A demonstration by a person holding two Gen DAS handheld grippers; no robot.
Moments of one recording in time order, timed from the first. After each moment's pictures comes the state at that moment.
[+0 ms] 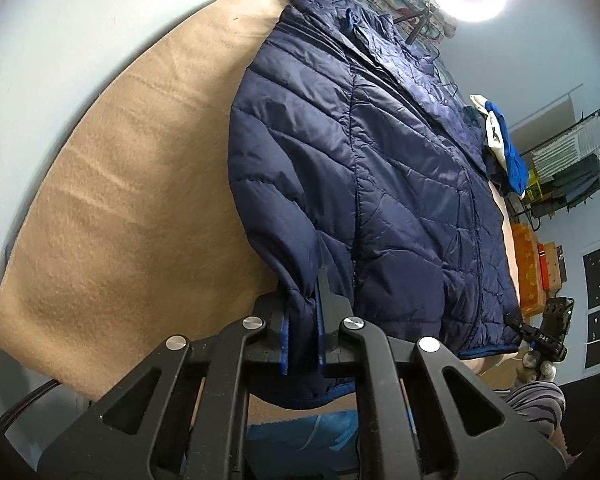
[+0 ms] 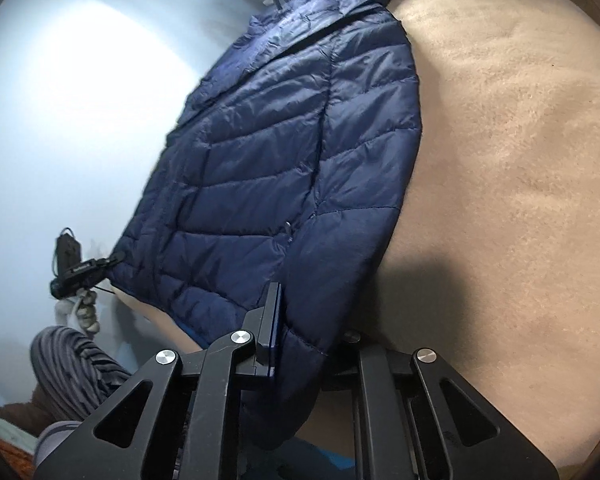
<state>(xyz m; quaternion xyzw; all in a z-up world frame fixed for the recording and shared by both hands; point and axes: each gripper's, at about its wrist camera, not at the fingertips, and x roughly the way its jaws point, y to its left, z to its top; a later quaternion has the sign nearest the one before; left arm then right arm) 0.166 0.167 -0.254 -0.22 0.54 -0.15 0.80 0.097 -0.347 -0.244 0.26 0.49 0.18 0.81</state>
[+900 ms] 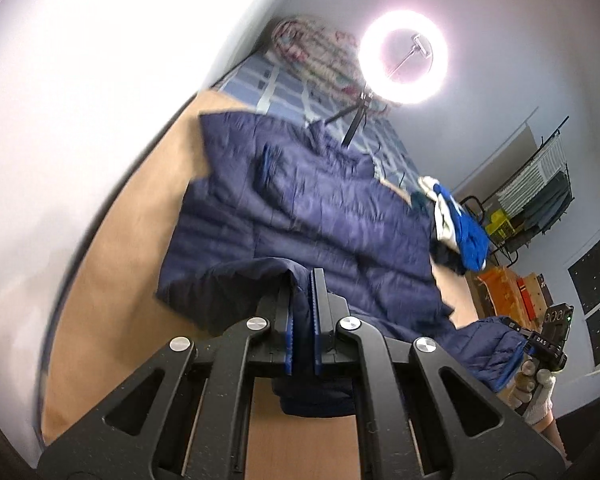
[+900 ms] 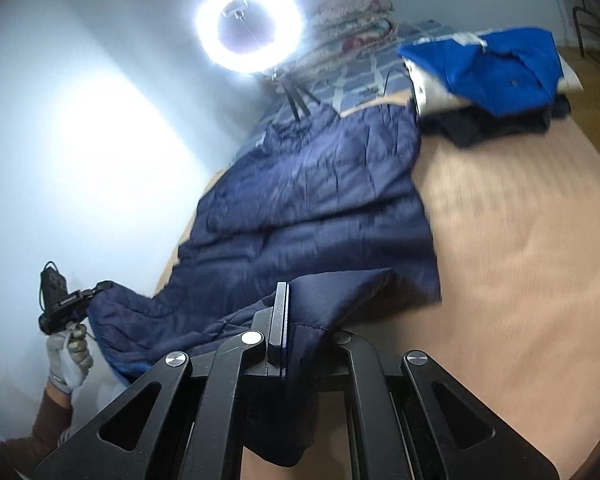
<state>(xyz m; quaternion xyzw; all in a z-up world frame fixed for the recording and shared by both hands) 0.286 0.138 -0.118 -0.22 0.40 -0.19 0.87 0.189 -0.373 -0.119 0.25 0.36 0.14 0.89</state>
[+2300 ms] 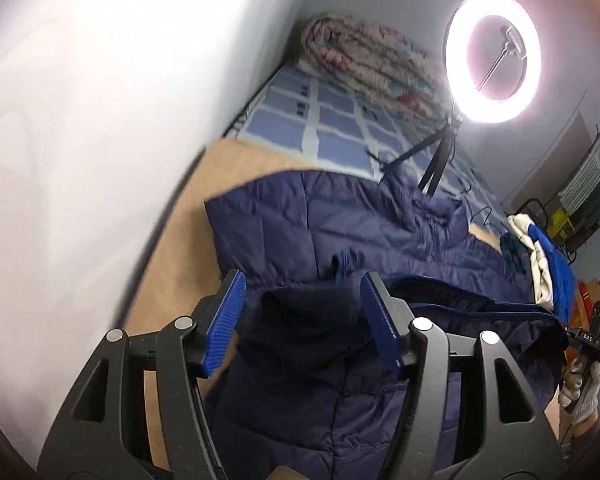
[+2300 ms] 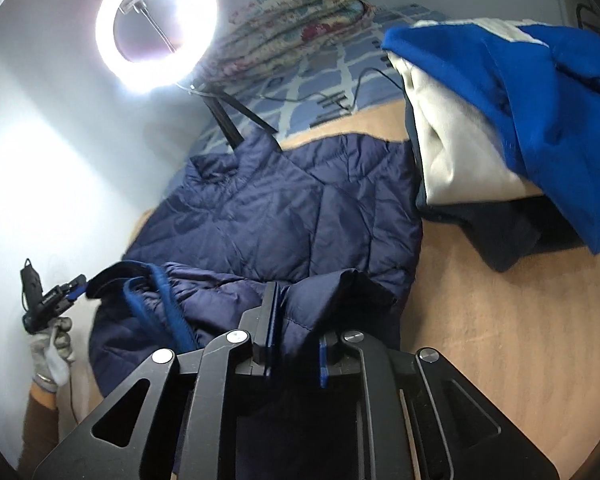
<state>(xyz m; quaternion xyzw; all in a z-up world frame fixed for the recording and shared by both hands) 0.522 0.118 -0.170 -0.14 0.40 -0.12 0.90 0.413 -0.419 -0.170 0.25 0.40 0.10 0.88</state>
